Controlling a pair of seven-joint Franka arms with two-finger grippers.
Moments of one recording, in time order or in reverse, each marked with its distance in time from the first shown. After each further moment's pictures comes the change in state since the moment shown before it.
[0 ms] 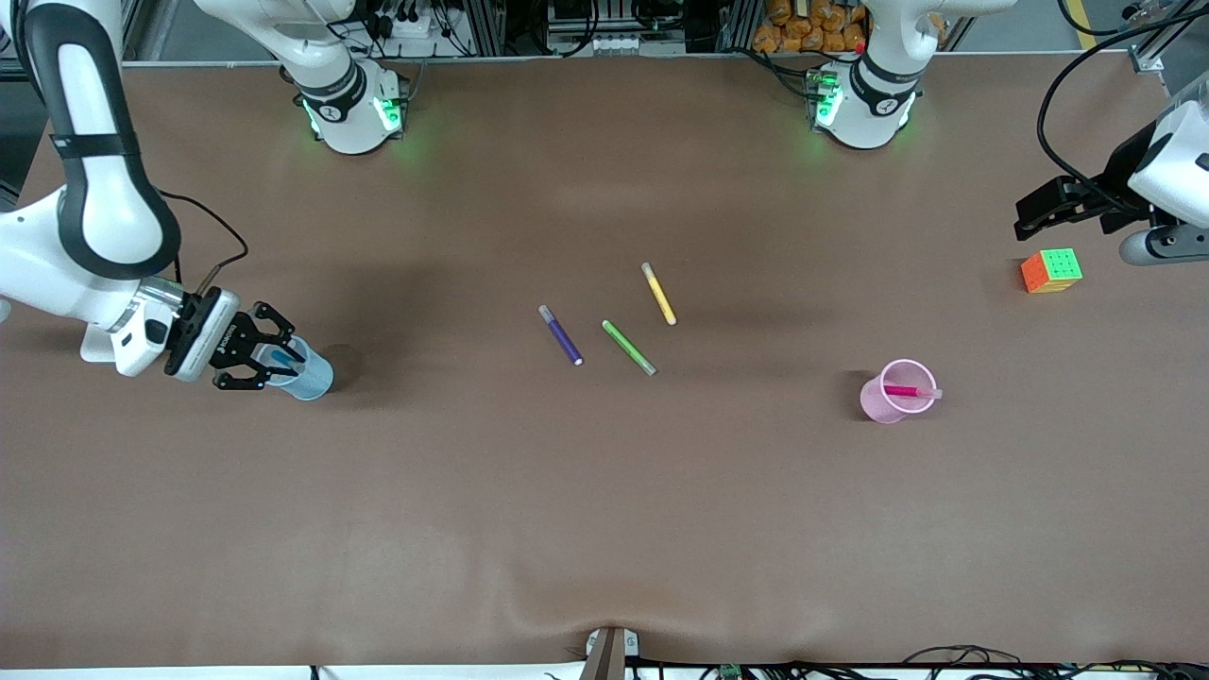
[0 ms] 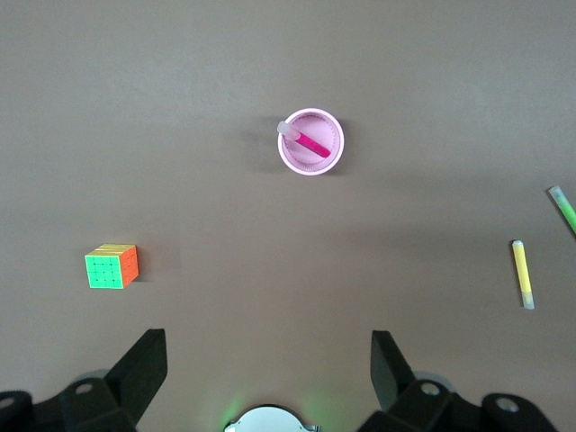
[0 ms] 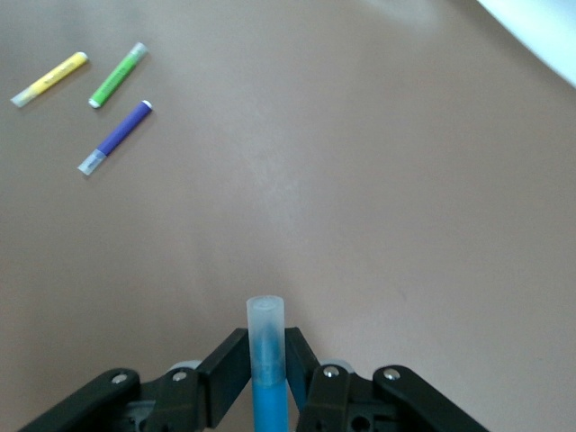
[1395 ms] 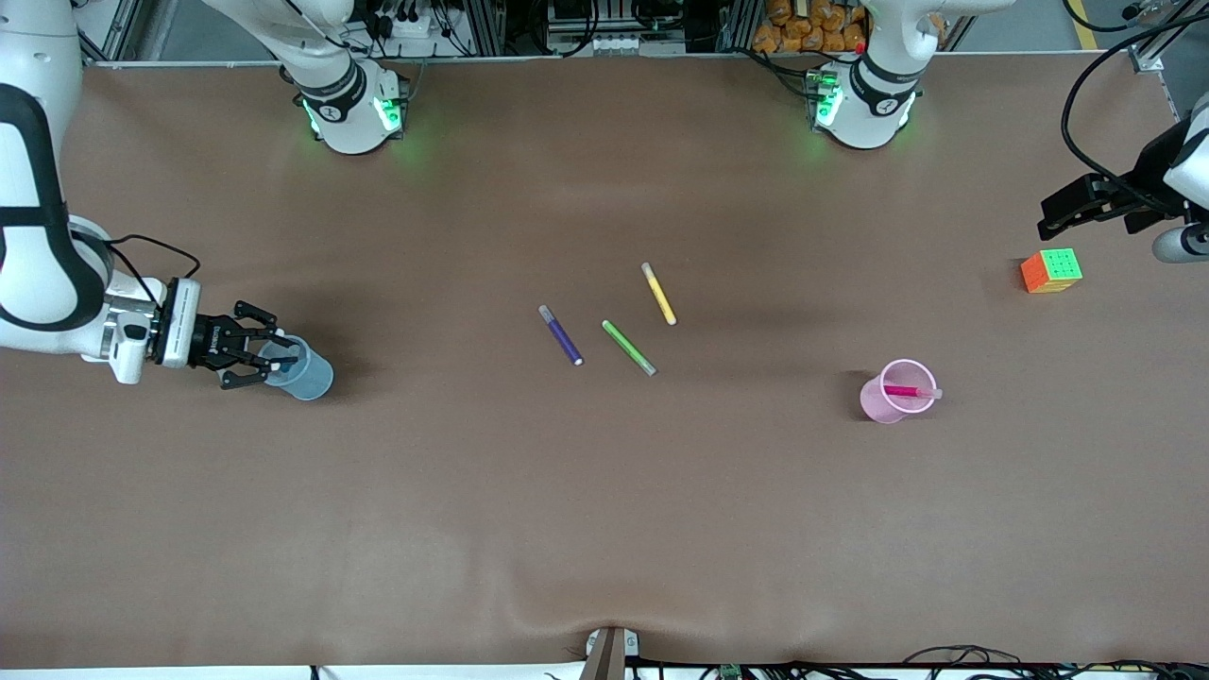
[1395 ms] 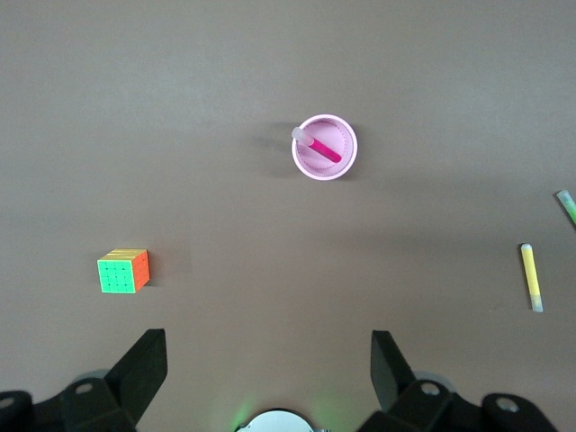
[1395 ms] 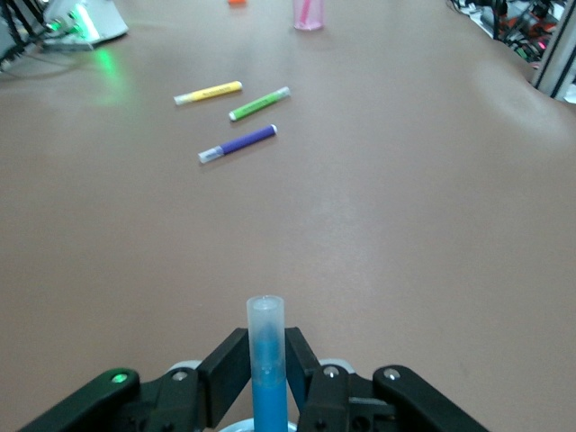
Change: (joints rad) left arm 0.031 -0.002 0.005 0.008 0.000 0.001 0.043; right arm -0.193 0.222 0.000 0.150 0.092 -0.406 -0.556
